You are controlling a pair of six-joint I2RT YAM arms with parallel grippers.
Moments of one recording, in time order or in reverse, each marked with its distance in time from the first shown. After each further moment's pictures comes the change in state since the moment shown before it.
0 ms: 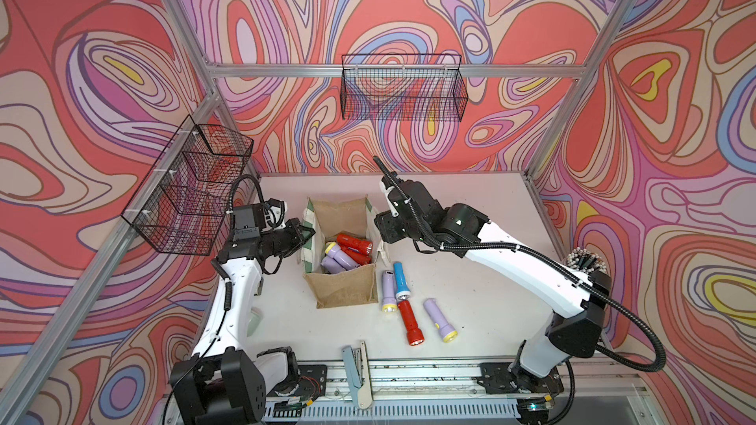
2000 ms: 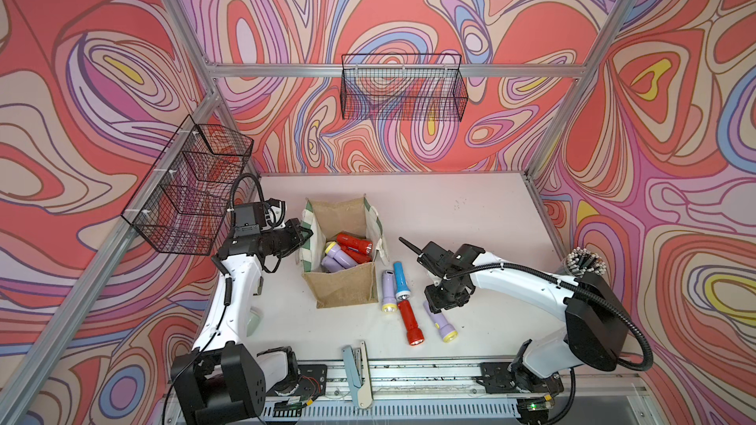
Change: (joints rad) left arm 0.001 0.026 0.020 -0.039 -0.052 0.046; right arm -0.123 -0.109 -0.737 -0.189 -0.367 0.132
